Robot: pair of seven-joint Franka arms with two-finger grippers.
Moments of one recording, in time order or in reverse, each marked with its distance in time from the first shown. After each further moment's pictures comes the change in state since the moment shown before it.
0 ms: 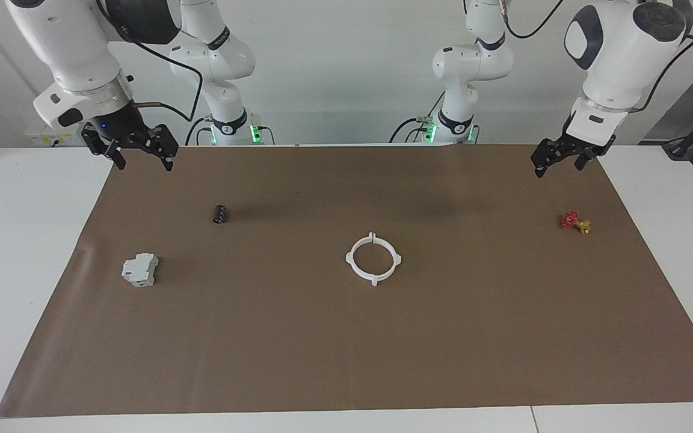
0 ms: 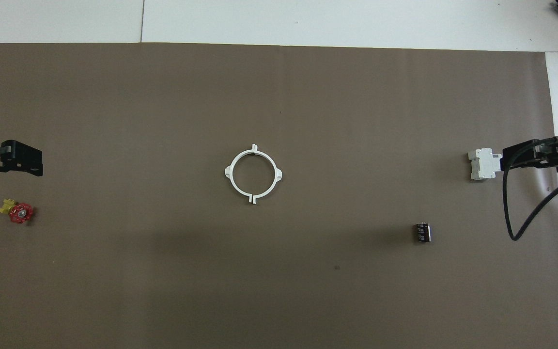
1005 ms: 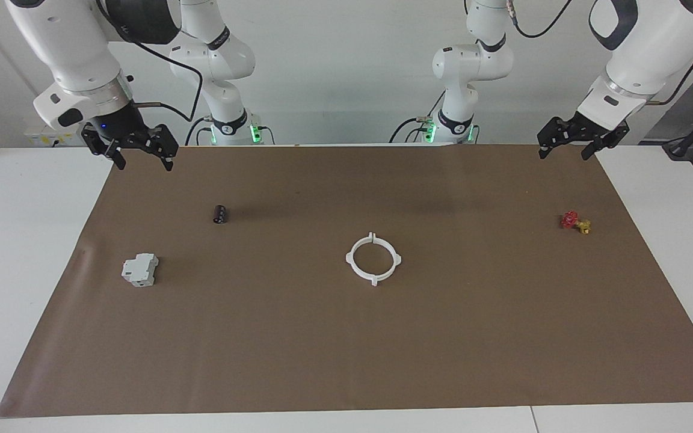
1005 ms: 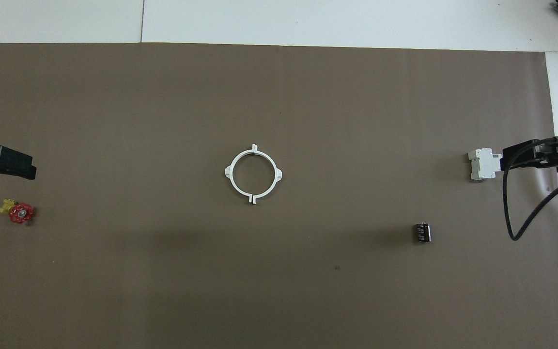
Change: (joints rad) left arm 0.002 -0.005 0.041 -0.008 -0.053 0.023 0.155; right arm 0.000 0.000 0.000 0.000 0.000 0.000 0.000
